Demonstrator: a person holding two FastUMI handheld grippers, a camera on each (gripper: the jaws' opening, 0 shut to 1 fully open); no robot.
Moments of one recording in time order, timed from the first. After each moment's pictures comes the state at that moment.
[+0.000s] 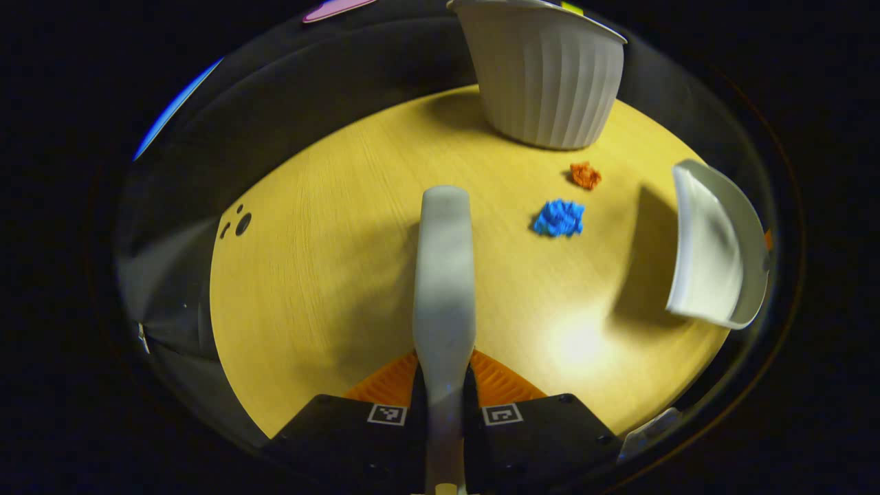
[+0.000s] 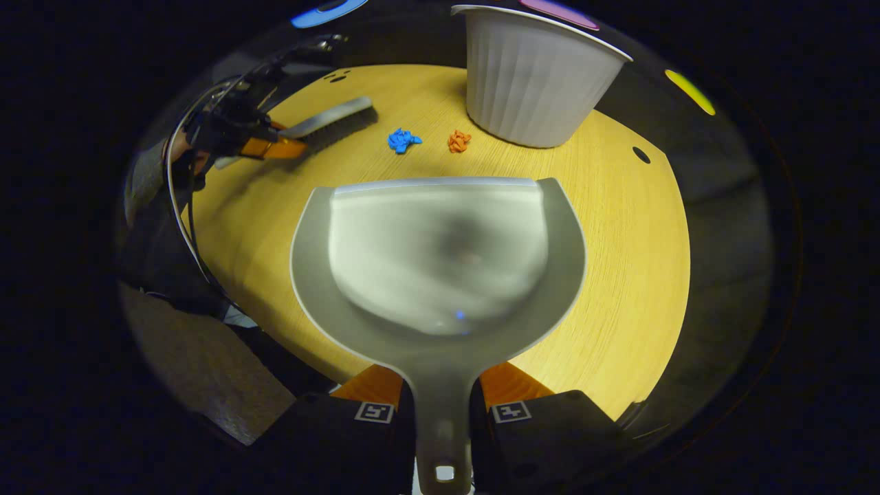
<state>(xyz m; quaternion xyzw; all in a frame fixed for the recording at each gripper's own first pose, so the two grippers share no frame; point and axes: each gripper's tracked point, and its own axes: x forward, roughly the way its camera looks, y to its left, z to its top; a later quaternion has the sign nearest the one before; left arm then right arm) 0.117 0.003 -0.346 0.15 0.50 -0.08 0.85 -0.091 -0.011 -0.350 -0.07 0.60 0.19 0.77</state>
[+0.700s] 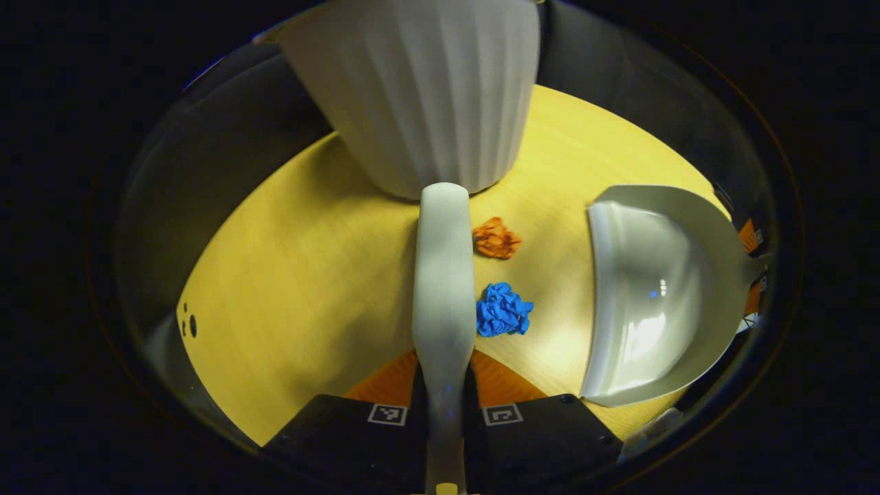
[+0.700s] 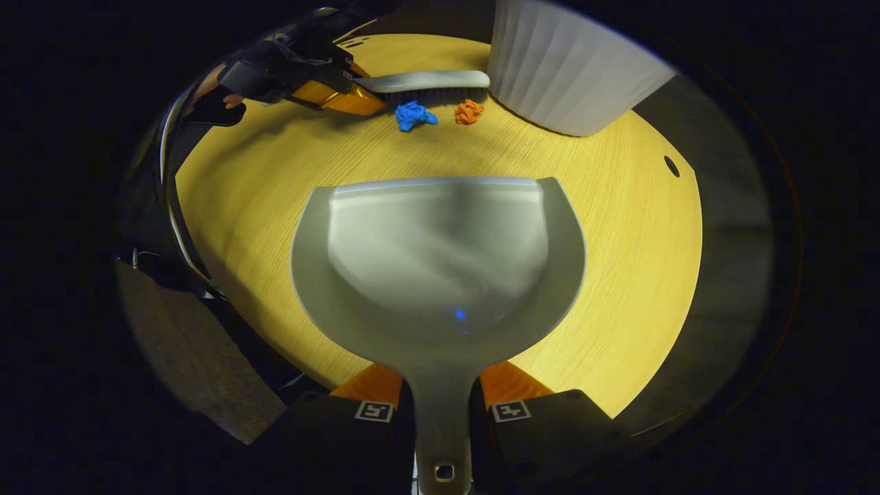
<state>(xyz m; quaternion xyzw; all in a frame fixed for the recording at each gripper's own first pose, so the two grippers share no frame) 0.167 -0.115 -0.367 0.21 0.49 -0.24 0.81 -0.078 -0.026 -0.374 -0.12 0.62 0.22 0.74</state>
